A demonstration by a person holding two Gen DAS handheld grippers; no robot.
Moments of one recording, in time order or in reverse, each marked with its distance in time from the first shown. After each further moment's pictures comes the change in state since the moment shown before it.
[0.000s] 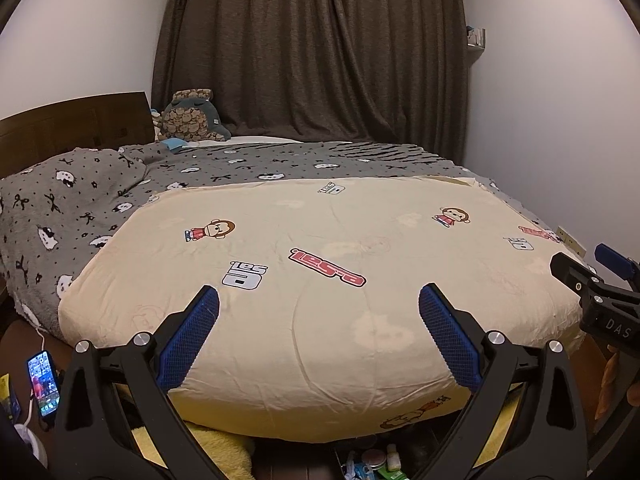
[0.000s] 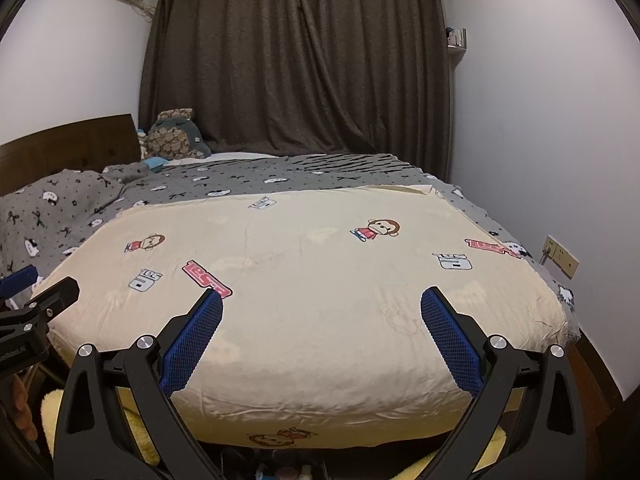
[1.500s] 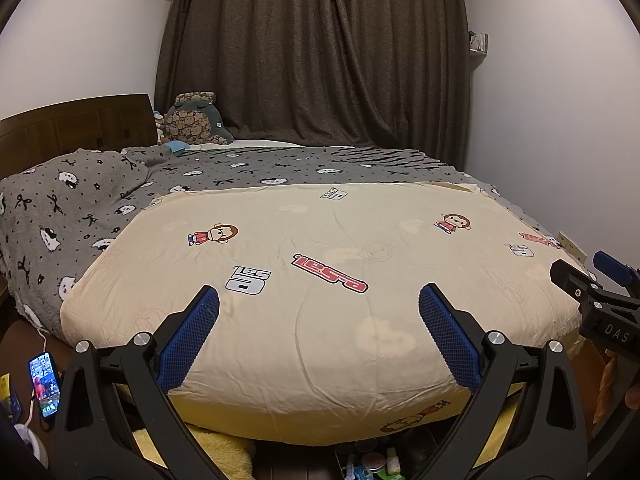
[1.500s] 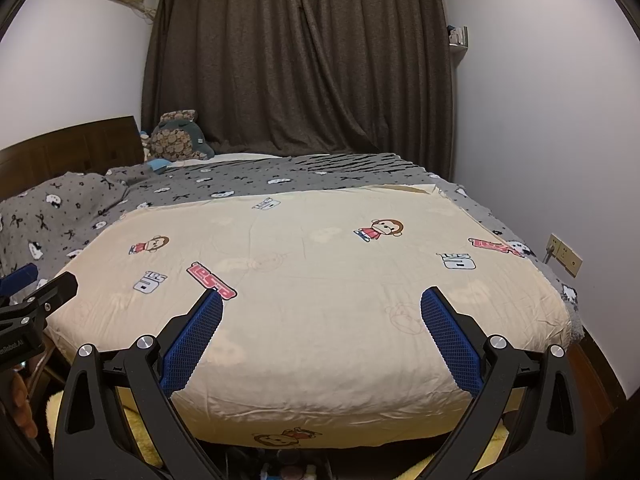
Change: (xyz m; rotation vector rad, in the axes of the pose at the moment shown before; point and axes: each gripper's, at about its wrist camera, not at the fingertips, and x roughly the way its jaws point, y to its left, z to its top) left arm -0.001 0.004 0.007 -0.011 -0.008 0.003; right arm 0.001 -0.003 0.002 0.011 0.002 0.016
